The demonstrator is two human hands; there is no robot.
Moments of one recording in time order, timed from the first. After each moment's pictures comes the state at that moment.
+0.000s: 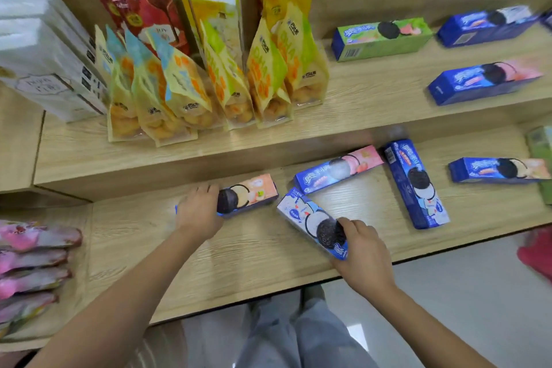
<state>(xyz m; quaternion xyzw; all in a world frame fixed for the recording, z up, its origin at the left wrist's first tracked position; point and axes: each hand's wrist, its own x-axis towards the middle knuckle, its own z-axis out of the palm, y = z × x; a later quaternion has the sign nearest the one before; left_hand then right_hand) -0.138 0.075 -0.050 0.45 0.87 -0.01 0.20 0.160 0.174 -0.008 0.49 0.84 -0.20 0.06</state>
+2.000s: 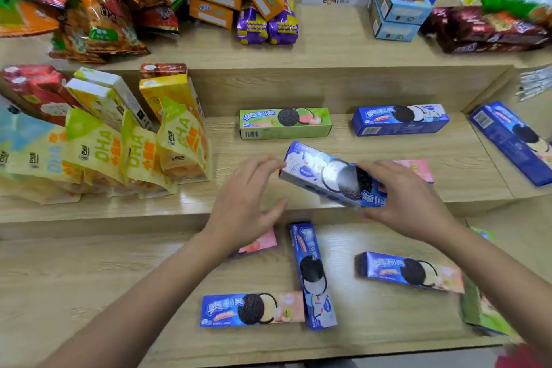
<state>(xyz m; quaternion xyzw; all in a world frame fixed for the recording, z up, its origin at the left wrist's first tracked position) 0.077 0.365 0.120 0.56 0.75 0.35 0.03 0.273 0.547 0.150 0.28 0.94 -0.18 -0.03</state>
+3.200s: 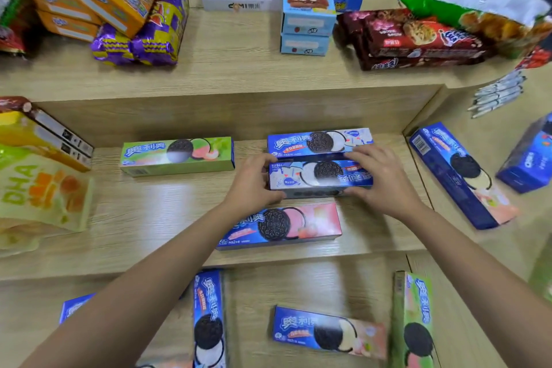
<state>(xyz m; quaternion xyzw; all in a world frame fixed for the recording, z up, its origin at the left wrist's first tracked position) 0.132 0.638 0.040 0.39 0.80 0.37 0.26 0.335 0.814 0.054 0.24 0.94 -0.18 -0.13</state>
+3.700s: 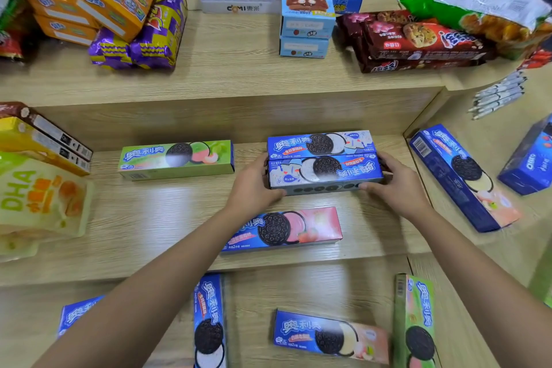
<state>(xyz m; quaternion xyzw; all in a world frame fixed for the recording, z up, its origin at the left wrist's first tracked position) 0.132 0.644 0.033 0.37 0.81 0.39 0.24 0.349 0.828 0.041 0.44 0.78 -0.41 -0.15</state>
